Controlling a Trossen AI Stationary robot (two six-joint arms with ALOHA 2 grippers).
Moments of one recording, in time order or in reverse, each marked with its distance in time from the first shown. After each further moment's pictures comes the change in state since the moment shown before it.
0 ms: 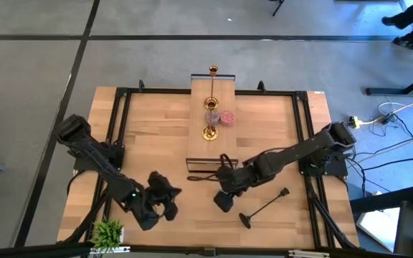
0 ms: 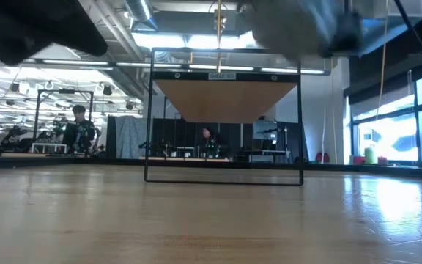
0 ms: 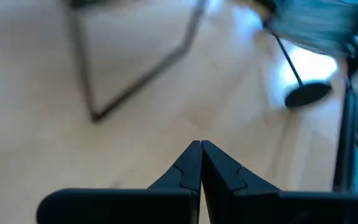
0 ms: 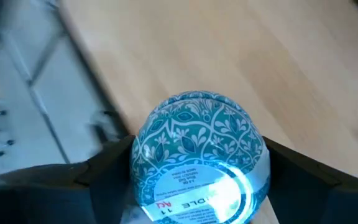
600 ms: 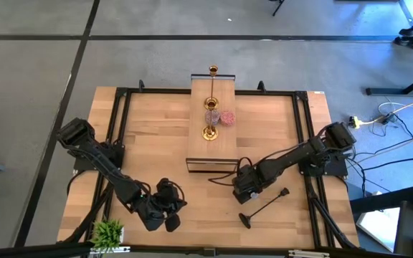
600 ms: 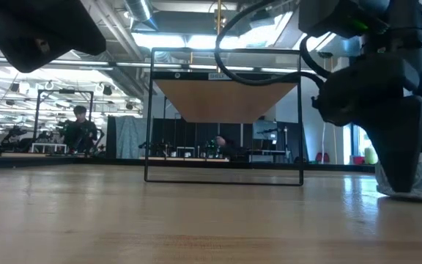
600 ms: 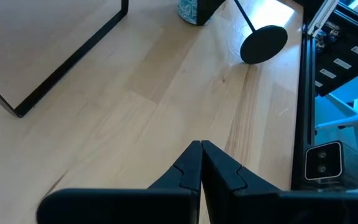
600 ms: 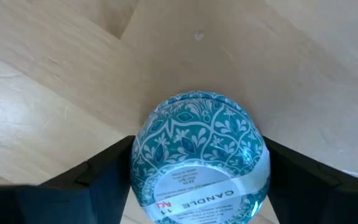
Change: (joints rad) left arm 0.031 0.058 0.001 0.210 0.209 0.247; right arm 0.005 0.007 -0.417 -0.049 -0.066 0.276
